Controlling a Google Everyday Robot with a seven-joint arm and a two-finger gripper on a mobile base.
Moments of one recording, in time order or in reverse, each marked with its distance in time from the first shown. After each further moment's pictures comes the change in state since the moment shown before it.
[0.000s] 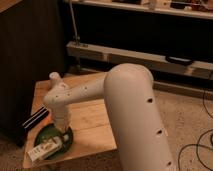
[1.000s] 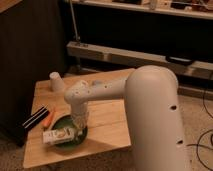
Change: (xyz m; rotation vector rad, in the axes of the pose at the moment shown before) arm 0.076 -0.068 -0.008 0.021 0.073 0.161
